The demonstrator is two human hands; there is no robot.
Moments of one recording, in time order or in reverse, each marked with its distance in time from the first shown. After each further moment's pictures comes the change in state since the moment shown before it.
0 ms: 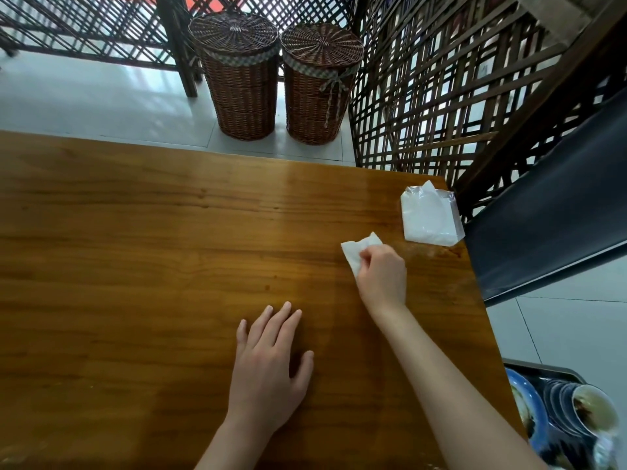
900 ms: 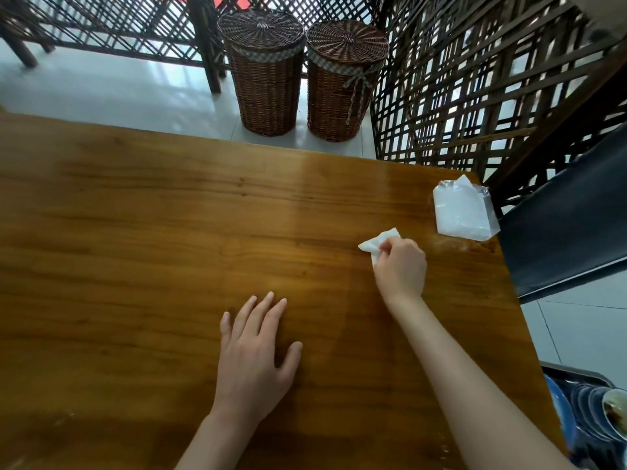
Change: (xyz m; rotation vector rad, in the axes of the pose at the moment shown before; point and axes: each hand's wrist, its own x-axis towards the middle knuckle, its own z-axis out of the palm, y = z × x) left_hand -0.022 -0.046 -0.035 -0.045 -0.005 -0.120; right_hand -0.017 -0.029 0.009 -0.032 0.039 0.064
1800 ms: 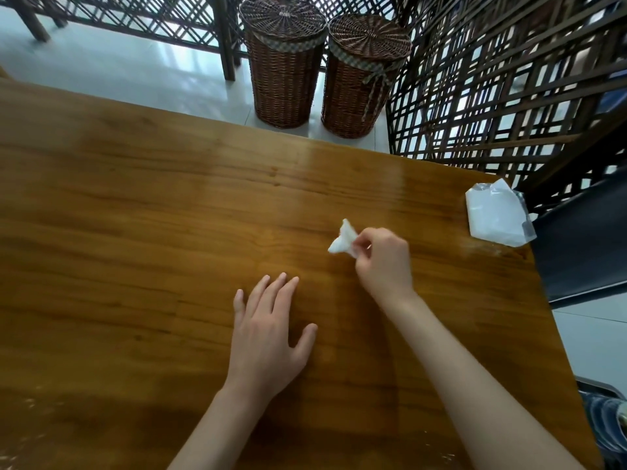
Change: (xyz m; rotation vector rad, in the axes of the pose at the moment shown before) left_hand 0.012 -0.029 -0.015 -0.022 0.037 0.014; right_hand -0.027 -0.060 0.021 0.041 -0.144 -0.334
